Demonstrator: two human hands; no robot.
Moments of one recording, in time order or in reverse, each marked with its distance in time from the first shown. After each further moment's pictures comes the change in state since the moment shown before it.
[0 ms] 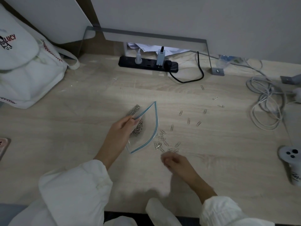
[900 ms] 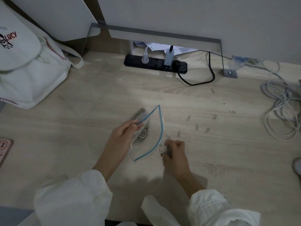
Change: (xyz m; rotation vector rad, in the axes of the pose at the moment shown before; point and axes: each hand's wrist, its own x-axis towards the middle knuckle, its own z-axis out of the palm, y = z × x) left_hand 0.013 0.000 -0.007 -0.042 0.021 -0.021; right_hand 0.048 -0.015 0.025 -0.474 0.277 -0.179
